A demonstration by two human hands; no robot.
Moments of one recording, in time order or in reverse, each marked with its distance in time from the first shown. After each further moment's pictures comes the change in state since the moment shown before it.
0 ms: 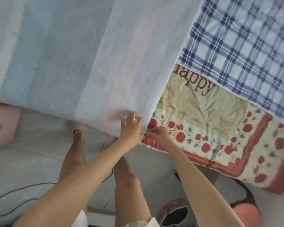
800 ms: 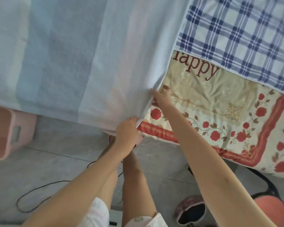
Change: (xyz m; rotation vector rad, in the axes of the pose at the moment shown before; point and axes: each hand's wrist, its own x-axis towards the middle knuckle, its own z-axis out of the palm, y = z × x) left_hand -0.065 0.025 -0.024 -0.021 0.114 -0.181; right_hand -0.001 -0.082 -0.020 0.538 0.063 -0.154
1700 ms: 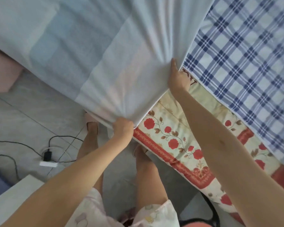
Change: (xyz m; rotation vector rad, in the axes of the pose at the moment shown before) left_hand -0.005 0.137 0.107 0.341 -0.204 -0.253; right_hand 0.042 -0.063 -0.152 -1.043 0.203 -0.498
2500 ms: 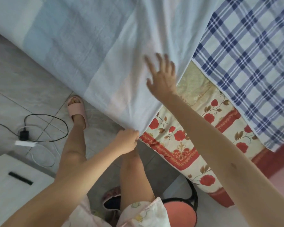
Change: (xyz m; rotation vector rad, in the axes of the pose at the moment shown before) left_hand -0.033 0.112 0.097 -0.400 -0.163 0.392; right_hand -0.035 0.116 0.030 -0.613 0.003 -0.661
